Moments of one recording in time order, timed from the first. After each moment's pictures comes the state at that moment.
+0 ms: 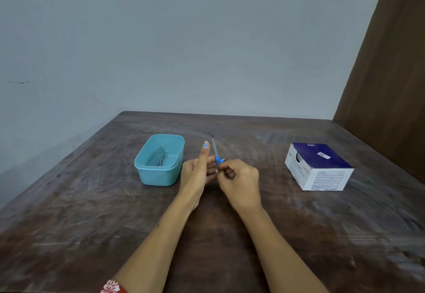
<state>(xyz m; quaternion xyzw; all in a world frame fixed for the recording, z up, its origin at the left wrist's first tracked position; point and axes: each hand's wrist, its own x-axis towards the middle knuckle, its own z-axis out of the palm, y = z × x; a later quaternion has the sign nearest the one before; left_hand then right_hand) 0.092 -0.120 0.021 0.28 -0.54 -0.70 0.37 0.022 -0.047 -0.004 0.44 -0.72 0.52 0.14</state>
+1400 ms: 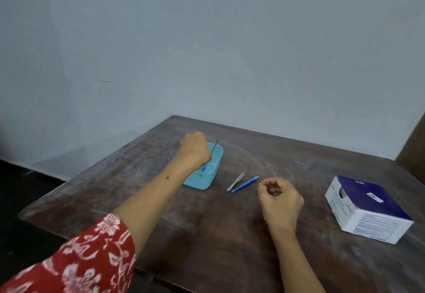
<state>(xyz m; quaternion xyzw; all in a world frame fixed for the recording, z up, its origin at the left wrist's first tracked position) 0.137 -0.181 0.096 0.55 -0.80 -0.17 0.18 0.011 -0.049 -0.002 0.31 -0.72 0.62 0.09</state>
